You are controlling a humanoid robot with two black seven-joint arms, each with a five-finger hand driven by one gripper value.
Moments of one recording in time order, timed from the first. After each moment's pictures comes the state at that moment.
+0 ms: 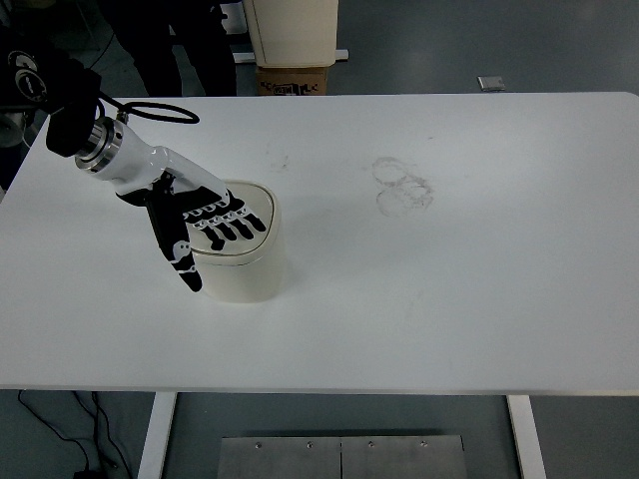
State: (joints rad) left arm -2.07 0.53 0.92 -1.43 0.15 -0.61 -0.04; right arm 0.03 0.00 0.28 0.12 -0.30 0.08 0.24
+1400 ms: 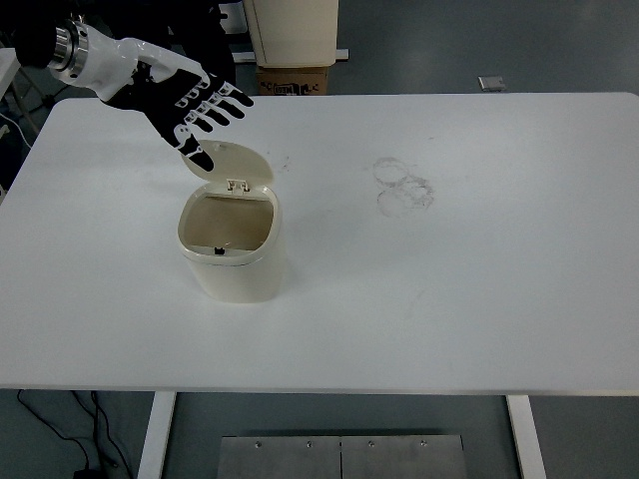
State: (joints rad) left arm -1.95 0.54 0.80 -1.05 -0.04 -0.61 -0.05; right arm 0.03 0.00 0.28 0.12 -0.30 0.08 0.24
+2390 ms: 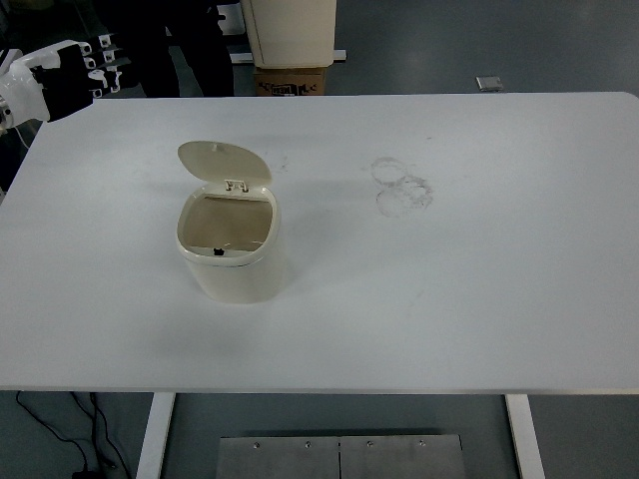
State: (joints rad) left arm -1.19 0.58 -0.14 -0.48 -0.12 -0.59 -0.05; right arm 0.03 0.00 0.28 0.12 -0.30 0.08 0.24
